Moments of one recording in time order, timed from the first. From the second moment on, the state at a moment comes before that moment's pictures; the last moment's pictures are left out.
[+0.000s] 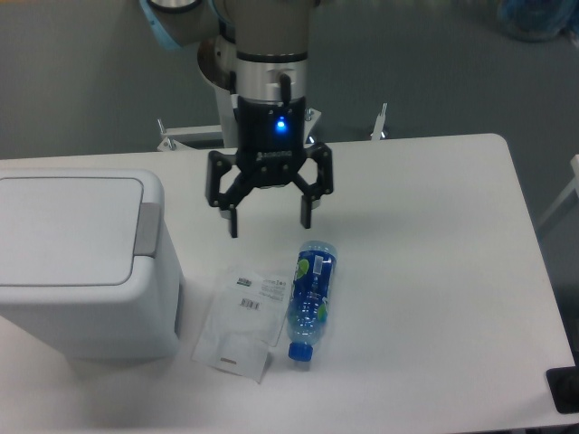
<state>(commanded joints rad) 2.36 -1.62 -1.67 -0.85 1.31 0.04</state>
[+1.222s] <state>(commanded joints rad) 2.27 -1.64 -1.70 -0.85 1.31 0.04</state>
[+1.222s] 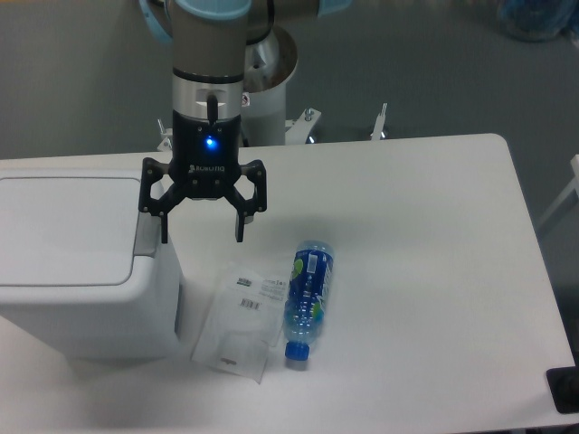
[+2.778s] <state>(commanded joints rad) 2.26 -1.64 -1.70 -0.85 1.31 0.05</state>
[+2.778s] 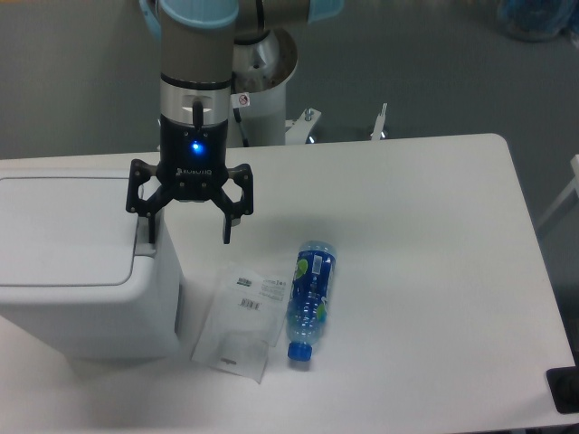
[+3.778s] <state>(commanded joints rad) 2.27 -1.60 -1.66 -0.85 1.31 0.05</state>
